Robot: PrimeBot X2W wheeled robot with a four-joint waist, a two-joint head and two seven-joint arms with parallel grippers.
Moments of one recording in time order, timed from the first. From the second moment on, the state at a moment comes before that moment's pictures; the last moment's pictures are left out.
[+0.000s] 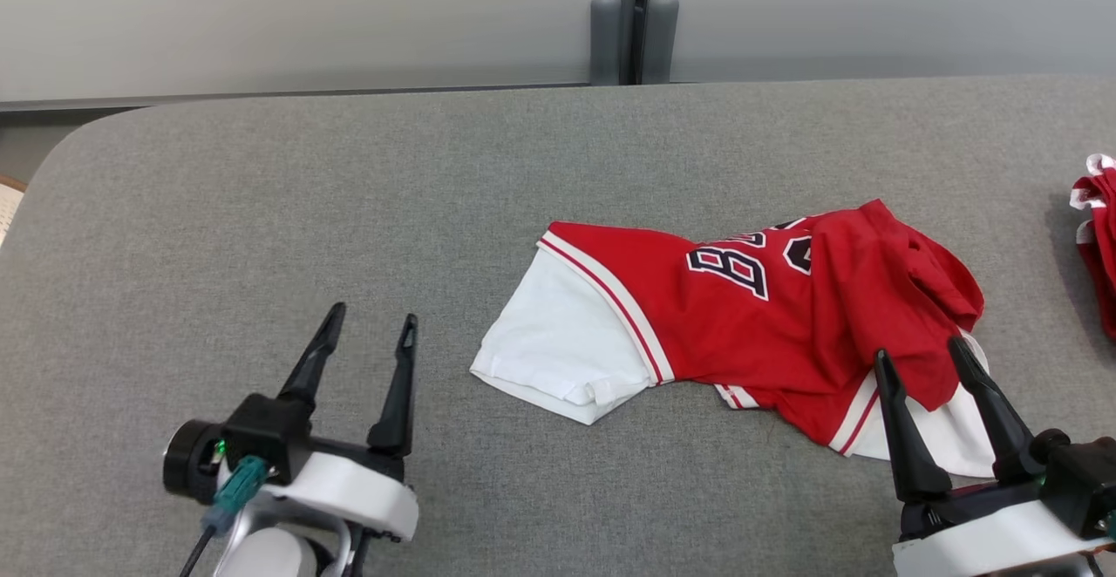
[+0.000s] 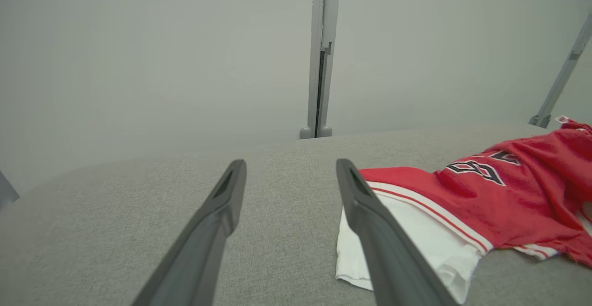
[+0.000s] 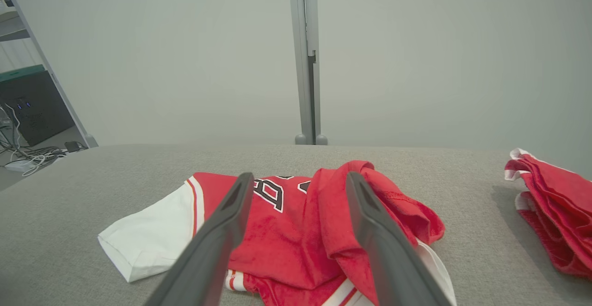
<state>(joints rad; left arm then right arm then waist) -0.13 0.21 -0.33 0.11 -0.32 0.08 -0.21 0.09 -0.14 0.08 -0.14 0.21 0.13 -0.03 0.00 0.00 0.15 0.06</state>
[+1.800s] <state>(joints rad) -0.43 0.10 -0.41 0.63 -0.44 -0.03 -0.22 -0.09 -0.30 0.11 0.05 0.41 0.13 -0.04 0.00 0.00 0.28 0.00</state>
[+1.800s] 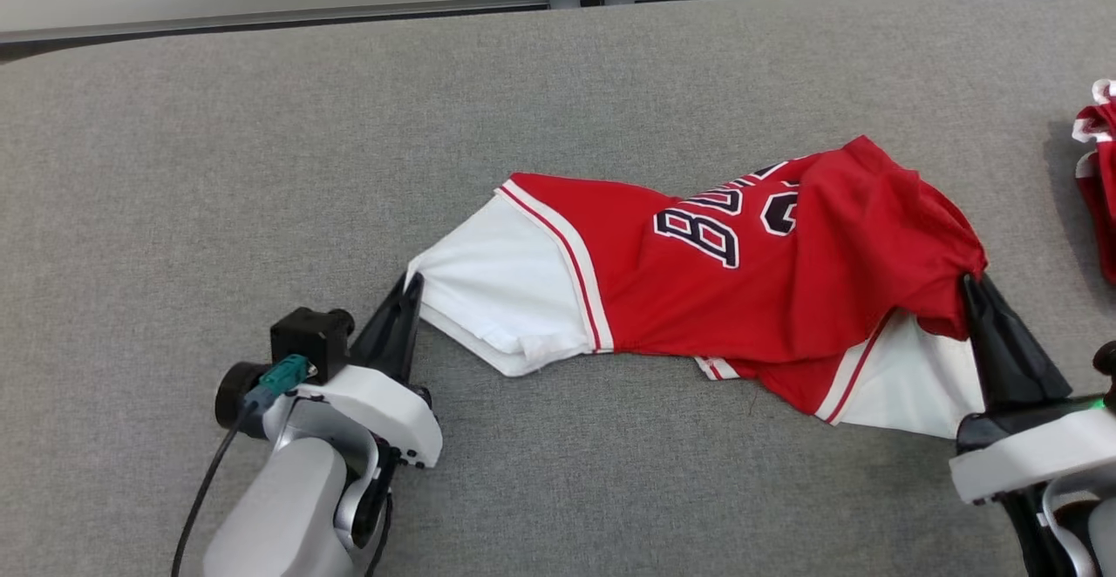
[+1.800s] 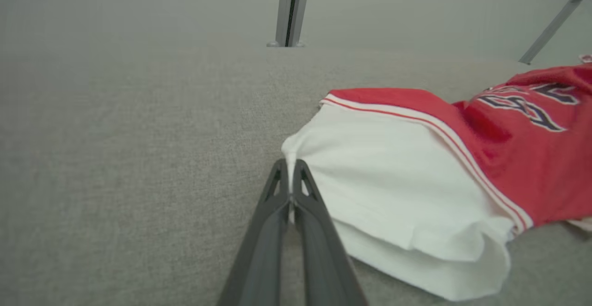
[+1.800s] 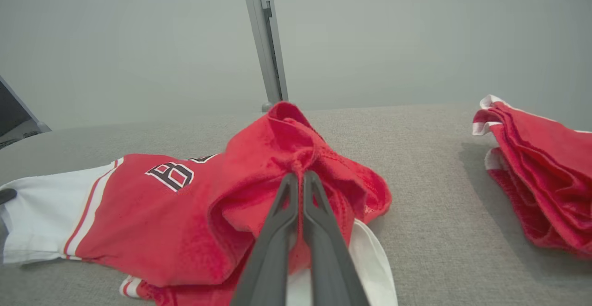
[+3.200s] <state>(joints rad) -1.03 0.21 -0.23 0.31 -0.41 -0.04 -0.17 -0.77 -0.36 0.09 0.12 0.43 0.13 -0.02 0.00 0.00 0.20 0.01</state>
